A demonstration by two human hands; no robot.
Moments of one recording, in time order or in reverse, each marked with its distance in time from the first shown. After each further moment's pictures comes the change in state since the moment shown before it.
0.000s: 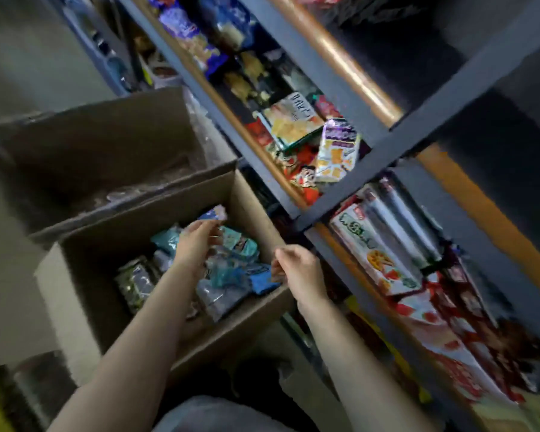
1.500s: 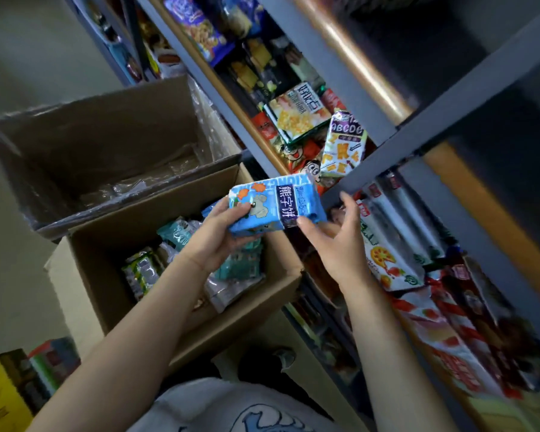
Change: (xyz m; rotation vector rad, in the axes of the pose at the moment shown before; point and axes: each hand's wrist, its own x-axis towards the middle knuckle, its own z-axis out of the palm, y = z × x) left_hand -0.021 0.027 0.022 -0.269 -0.460 -0.033; right_hand -0.005 -0.056 -0.047 -0.189 0.076 -0.317
